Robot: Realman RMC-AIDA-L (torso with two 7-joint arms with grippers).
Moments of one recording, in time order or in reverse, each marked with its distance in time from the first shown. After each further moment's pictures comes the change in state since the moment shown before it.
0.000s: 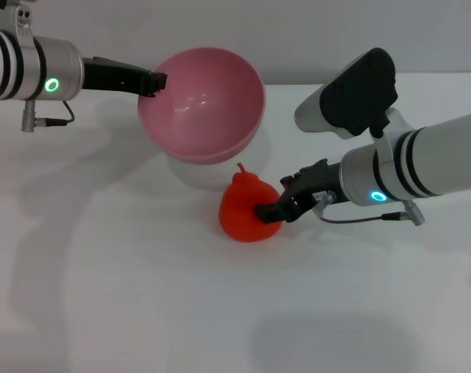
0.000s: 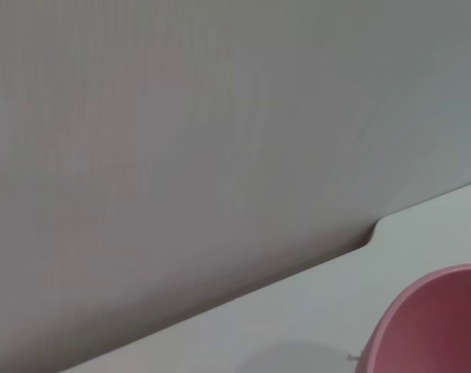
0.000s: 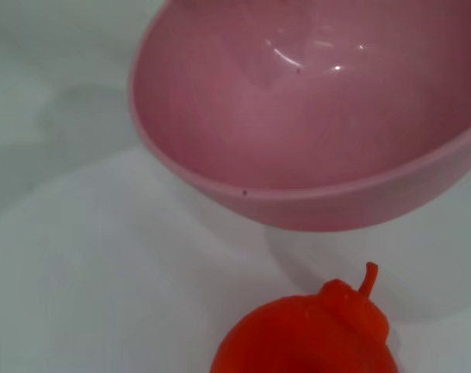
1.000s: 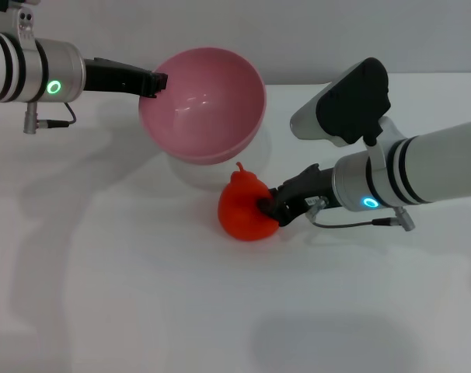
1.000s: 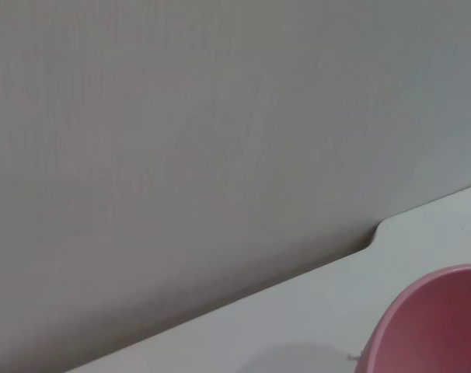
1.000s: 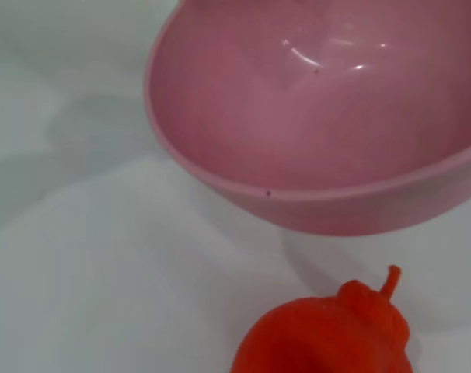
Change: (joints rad) left arm 0.004 -0.008 0.000 0.000 0.000 -0.013 0.006; right arm 0.013 0.001 -0.019 -0.080 0.089 -0.072 -0.075
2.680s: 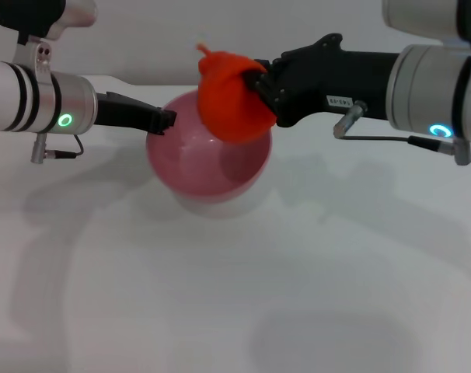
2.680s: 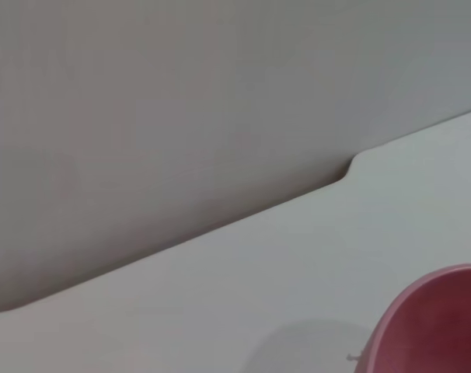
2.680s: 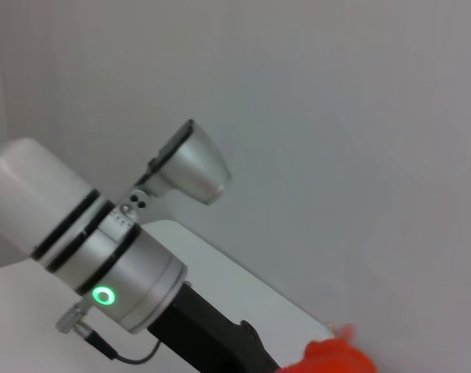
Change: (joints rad) left arm 0.034 -0.012 0.073 -0.004 0.016 0.024 0.000; right arm -0.312 -0.004 0.066 0.752 0.002 0.080 -0.024
